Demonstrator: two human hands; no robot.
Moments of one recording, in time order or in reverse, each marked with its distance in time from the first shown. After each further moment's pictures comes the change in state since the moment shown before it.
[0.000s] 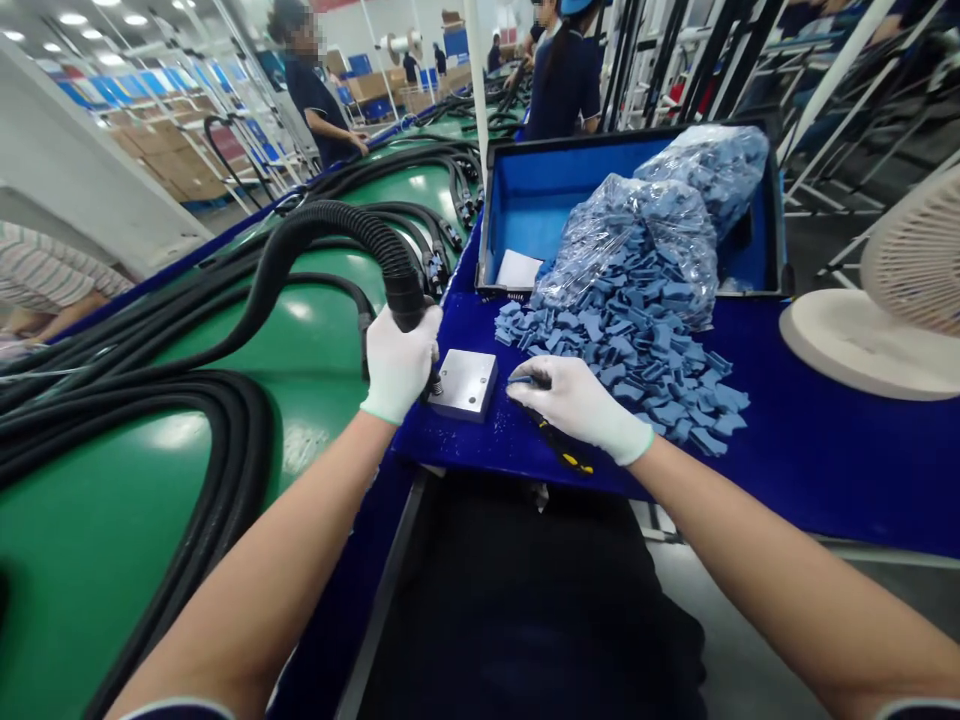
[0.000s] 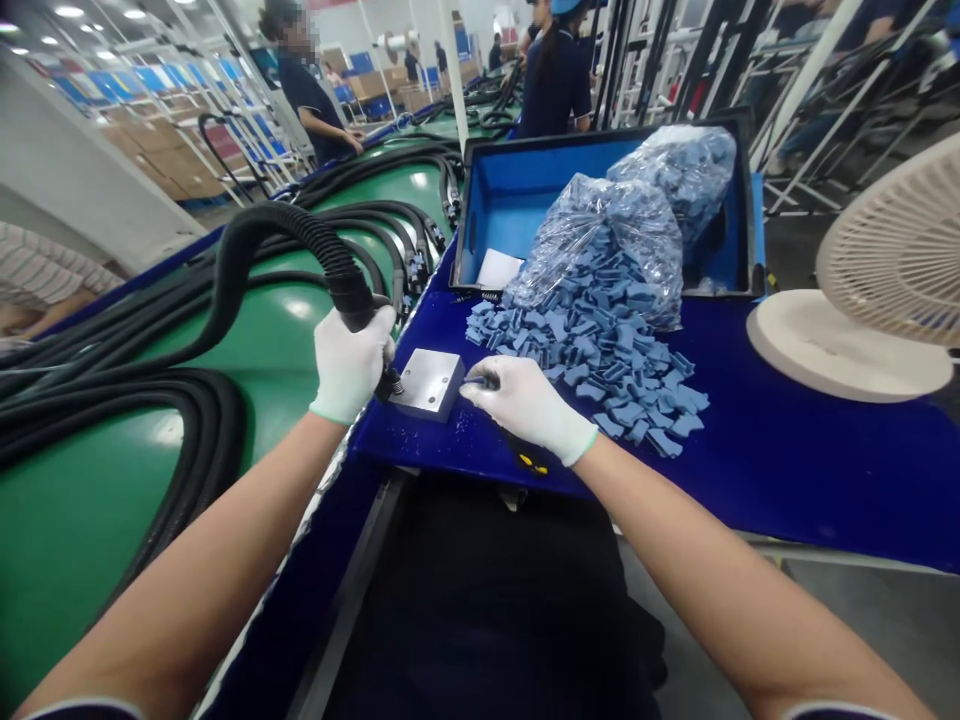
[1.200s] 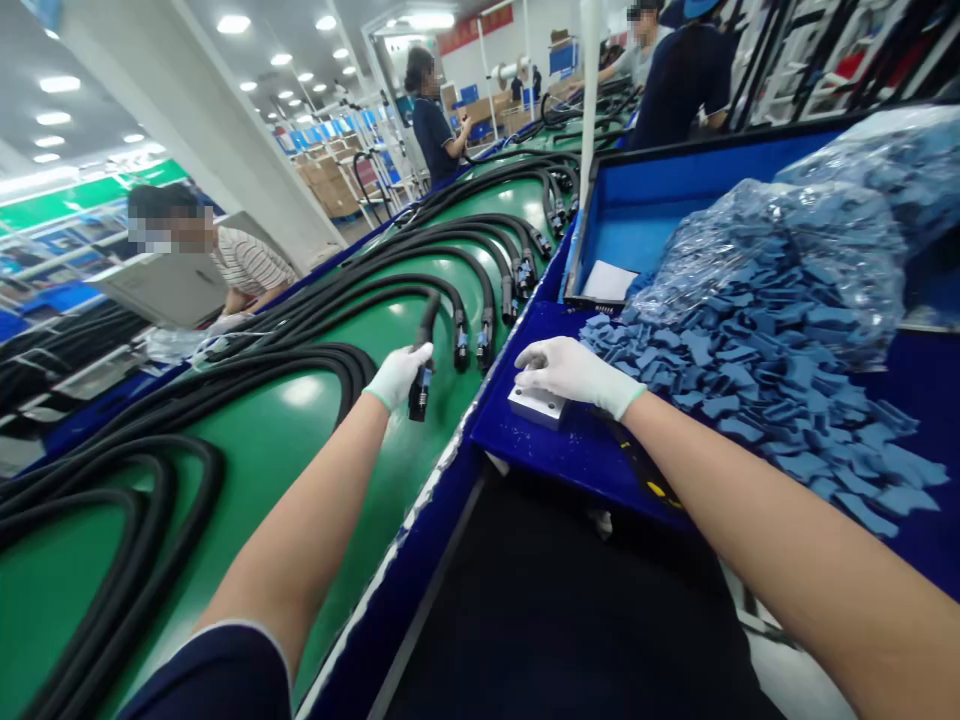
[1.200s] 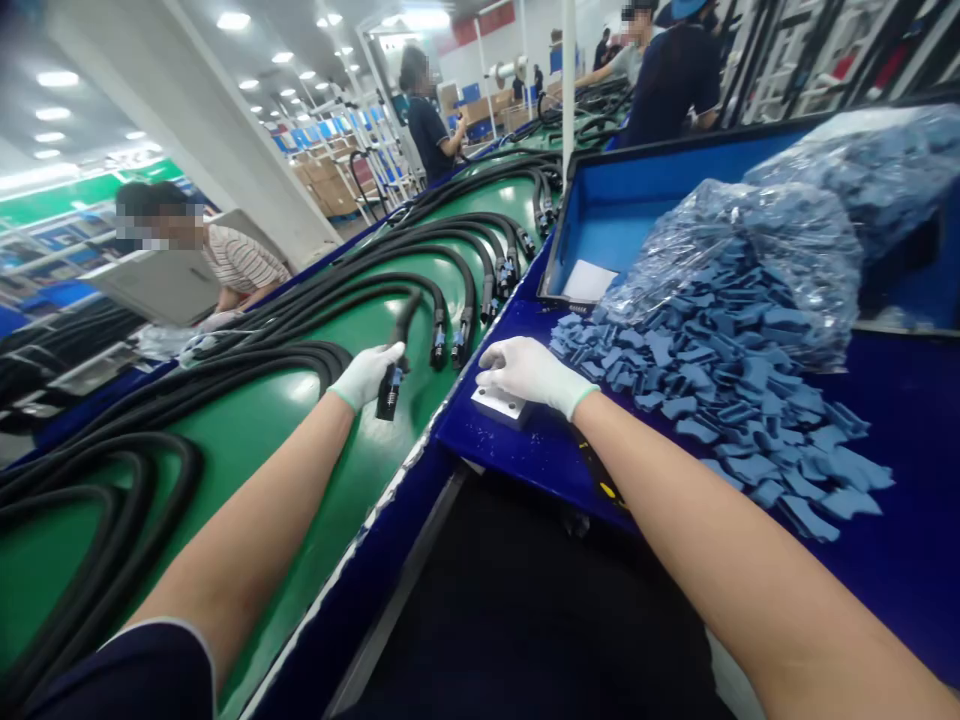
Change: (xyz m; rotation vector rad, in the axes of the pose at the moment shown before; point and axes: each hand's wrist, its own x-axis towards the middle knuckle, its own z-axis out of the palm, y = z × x) left_hand 0.020 -0.095 -0.165 0.349 -0.096 -0.441; right_hand 0.099 -0.023 0.062 0.006 -0.335 -0.046
